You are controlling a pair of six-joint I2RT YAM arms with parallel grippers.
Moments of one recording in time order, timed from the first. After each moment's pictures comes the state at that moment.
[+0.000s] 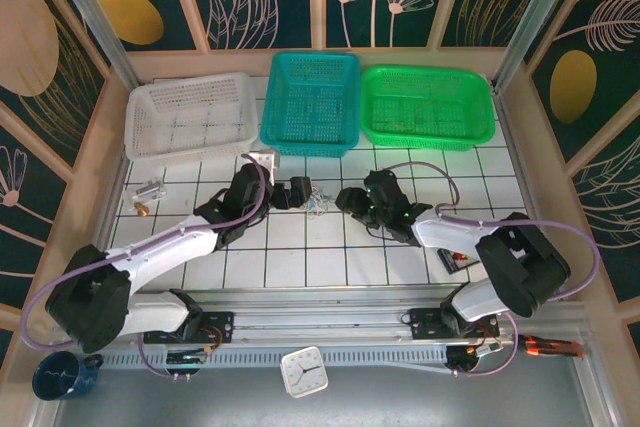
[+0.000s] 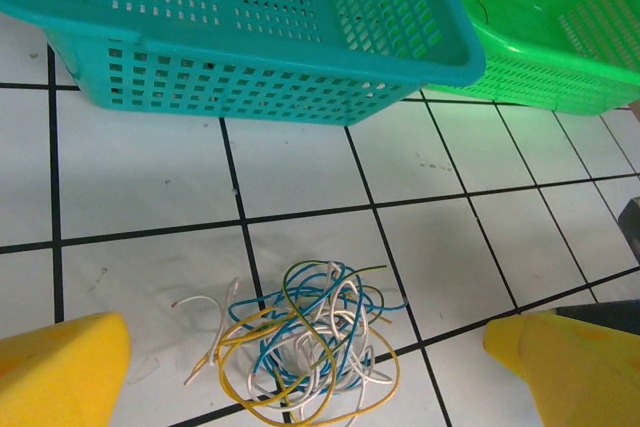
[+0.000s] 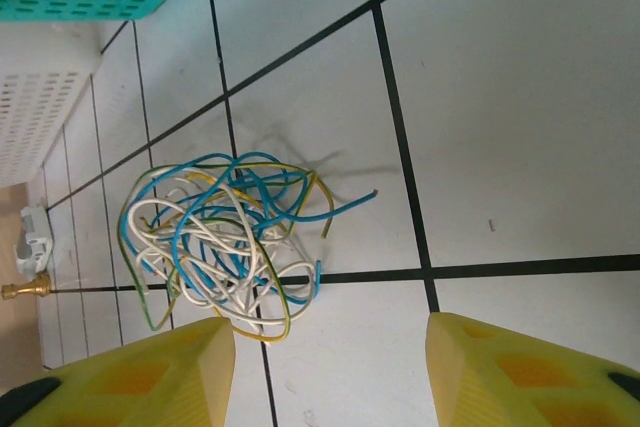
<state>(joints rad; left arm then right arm) -0.69 1.28 0.67 0.07 -0.09 -0.58 0.69 1.44 0.59 0.13 -0.11 1.05</state>
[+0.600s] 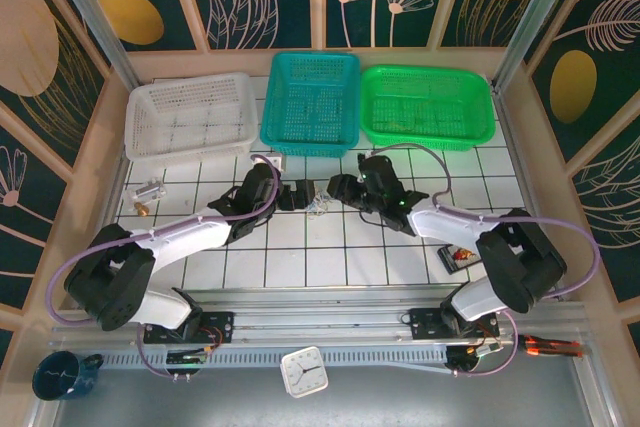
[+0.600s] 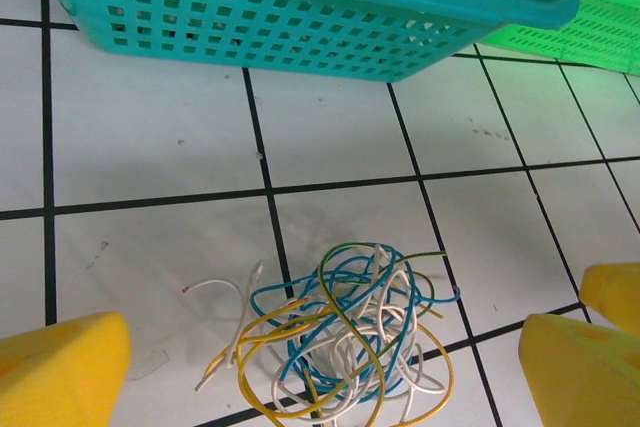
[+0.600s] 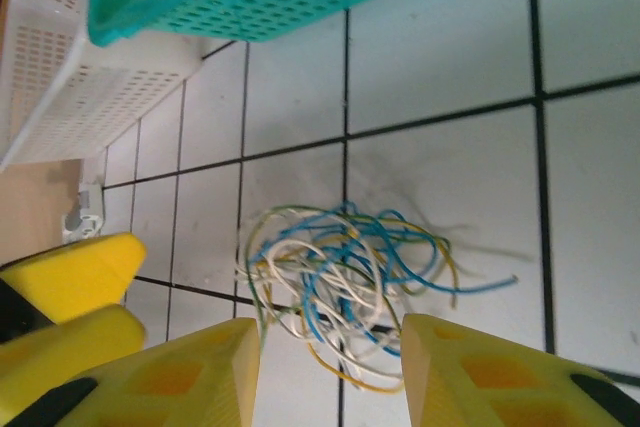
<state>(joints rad) -0.69 1.41 0.69 0.09 -0.11 -0.60 0.69 1.47 0.72 0.14 -0.14 0.89</state>
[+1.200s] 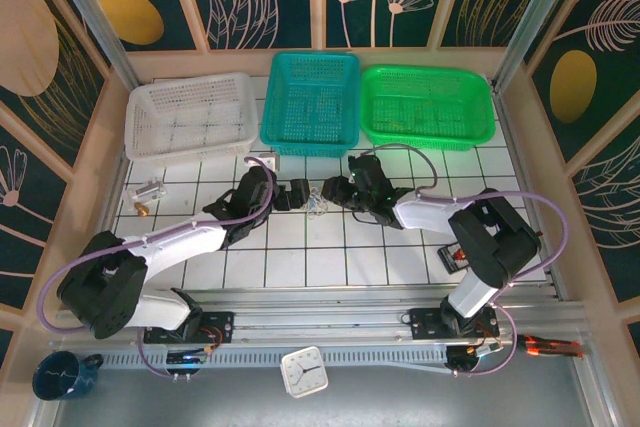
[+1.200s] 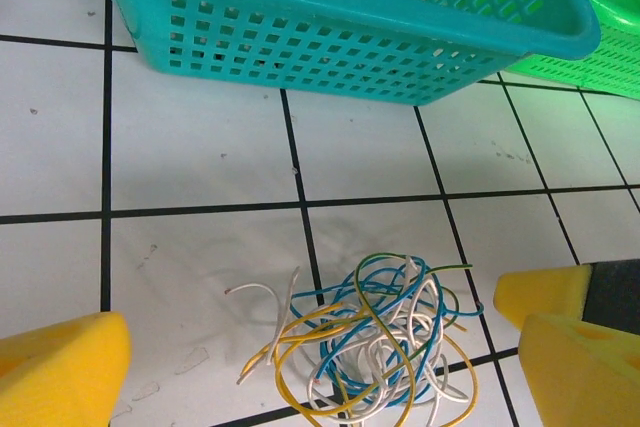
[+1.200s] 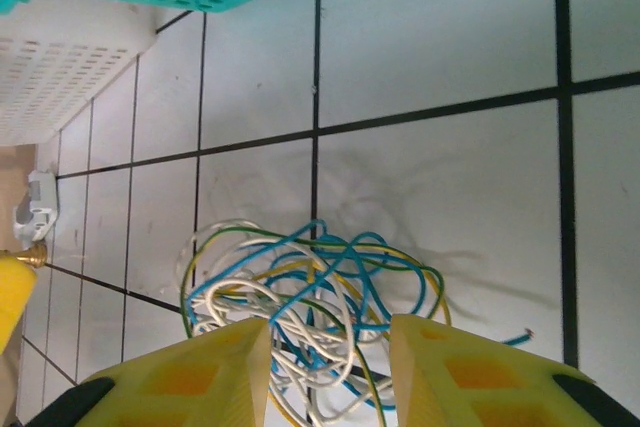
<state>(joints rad) -0.69 1.36 0.65 0.09 -0.17 -0.60 0.69 1.63 0.77 0.21 -0.17 0.88</state>
